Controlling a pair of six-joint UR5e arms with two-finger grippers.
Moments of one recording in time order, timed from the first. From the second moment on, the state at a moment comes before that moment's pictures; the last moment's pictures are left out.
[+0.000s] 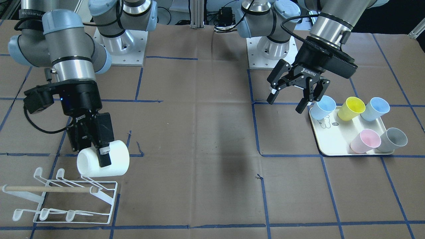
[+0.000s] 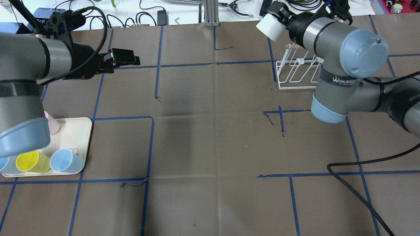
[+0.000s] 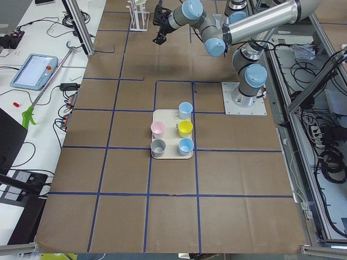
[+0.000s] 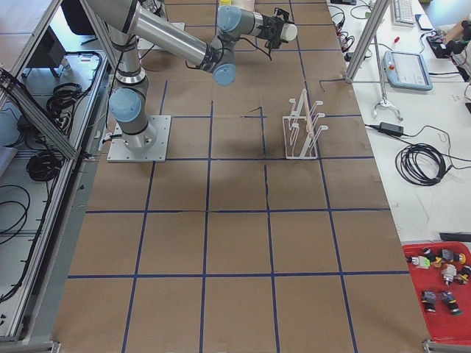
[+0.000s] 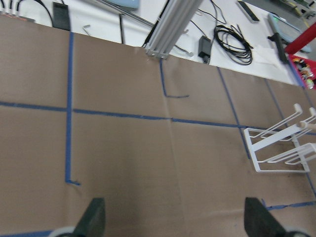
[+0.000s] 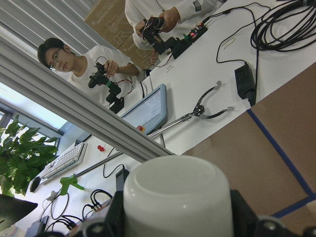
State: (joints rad) left arm -1.39 -1.44 -1.93 -0.92 1.18 0.02; right arm 1.49 -1.33 1.96 -3.27 -1.26 0.55
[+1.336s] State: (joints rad) left arm -1.53 -1.61 -1.55 -1.47 1.57 0.00; right arm 1.40 -1.02 1.81 -3.52 -1.32 -0.01
